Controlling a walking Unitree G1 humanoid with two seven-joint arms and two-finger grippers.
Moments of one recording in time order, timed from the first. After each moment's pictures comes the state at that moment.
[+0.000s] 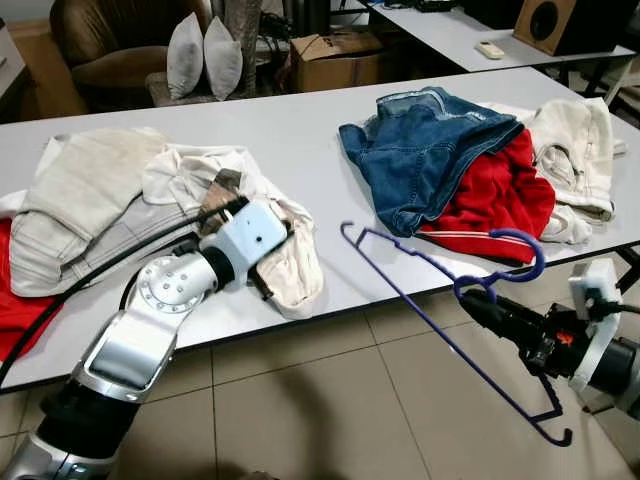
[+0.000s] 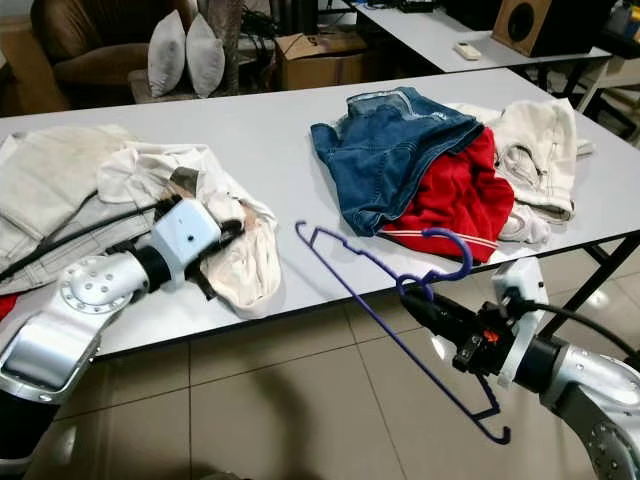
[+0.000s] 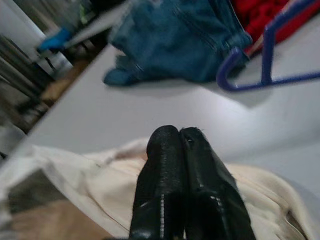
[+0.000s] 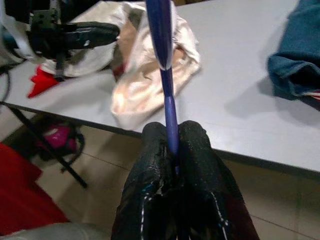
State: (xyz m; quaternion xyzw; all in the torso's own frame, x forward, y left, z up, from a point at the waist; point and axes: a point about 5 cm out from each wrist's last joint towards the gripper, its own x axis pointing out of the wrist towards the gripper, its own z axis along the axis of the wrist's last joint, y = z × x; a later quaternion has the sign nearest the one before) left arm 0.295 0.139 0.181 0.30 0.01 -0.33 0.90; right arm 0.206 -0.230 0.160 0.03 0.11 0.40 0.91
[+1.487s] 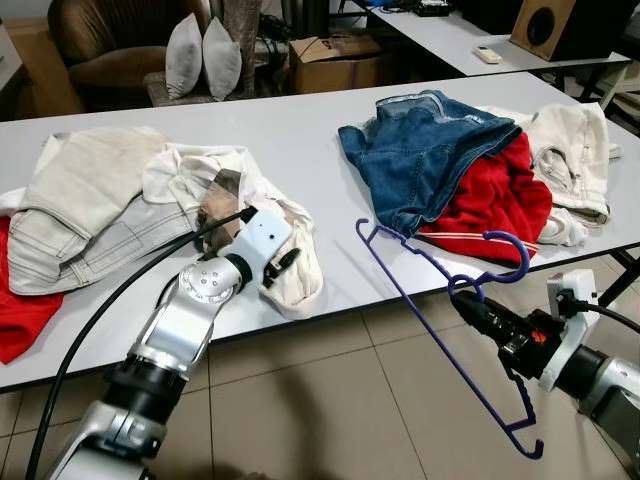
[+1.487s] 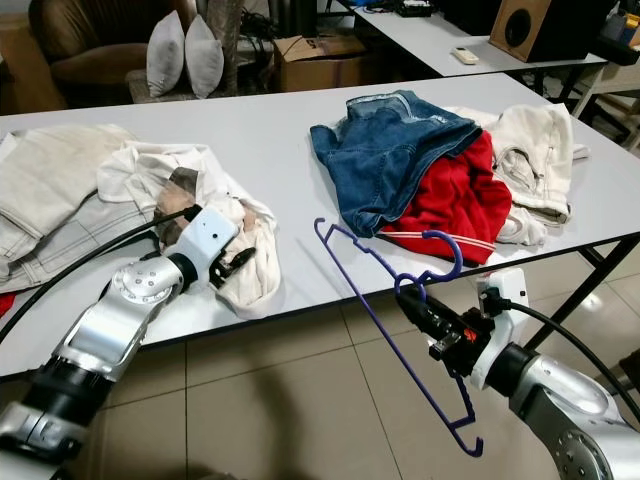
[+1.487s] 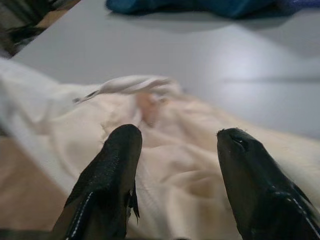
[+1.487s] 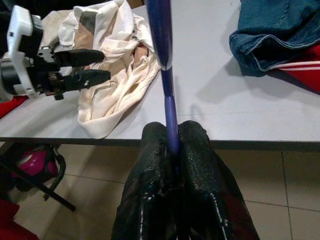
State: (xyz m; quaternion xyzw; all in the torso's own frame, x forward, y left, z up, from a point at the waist) left arm 0.333 0.137 0.128 0.25 0.13 -0.25 0.93; right arm 0.209 -0.219 0.138 0.07 0.14 0.31 0.94
